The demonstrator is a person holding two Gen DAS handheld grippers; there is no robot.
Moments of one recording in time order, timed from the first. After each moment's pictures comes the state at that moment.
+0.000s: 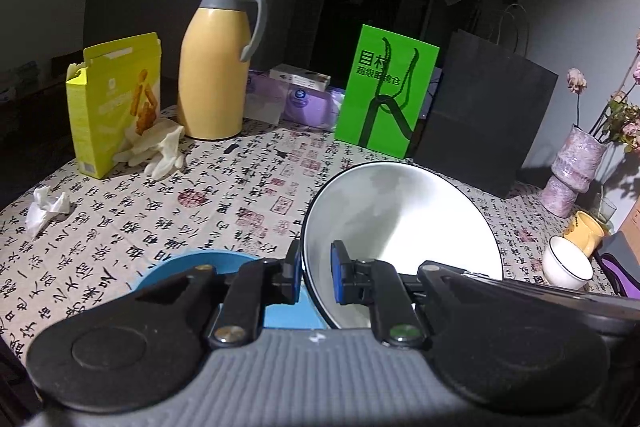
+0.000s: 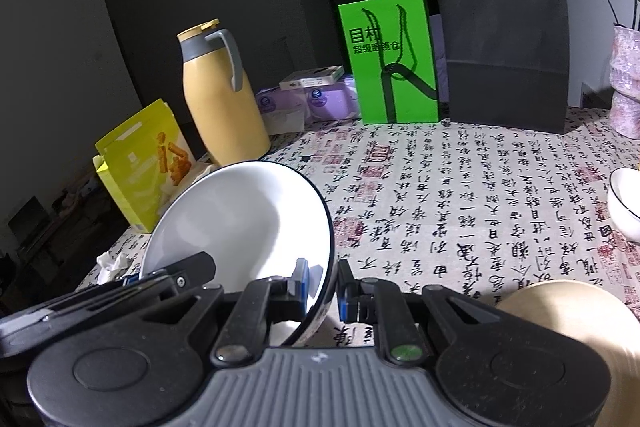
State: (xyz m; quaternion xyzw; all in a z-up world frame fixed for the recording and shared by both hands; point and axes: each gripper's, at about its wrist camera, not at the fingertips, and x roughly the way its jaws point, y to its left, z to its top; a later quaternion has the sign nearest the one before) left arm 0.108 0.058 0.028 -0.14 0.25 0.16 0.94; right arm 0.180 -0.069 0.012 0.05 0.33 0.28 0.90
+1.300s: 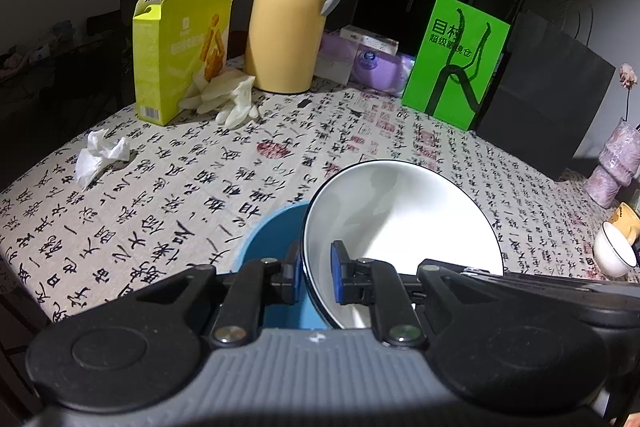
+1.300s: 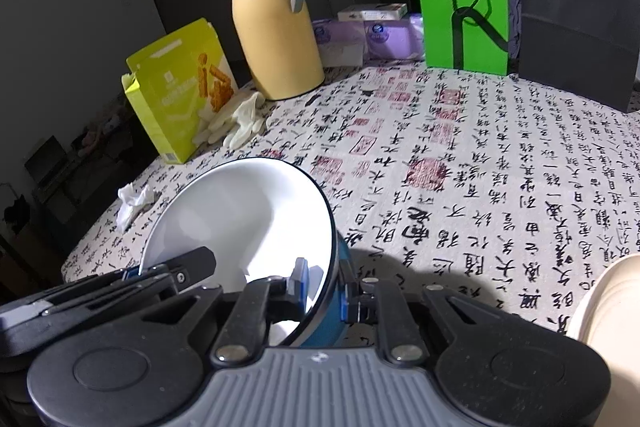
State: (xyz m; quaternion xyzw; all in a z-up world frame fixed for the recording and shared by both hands) left arm 0.078 0.128 -0.012 -0.17 0.30 0.20 0.92; right arm 0.167 0.011 -0.024 0.00 0.39 0.33 0.86
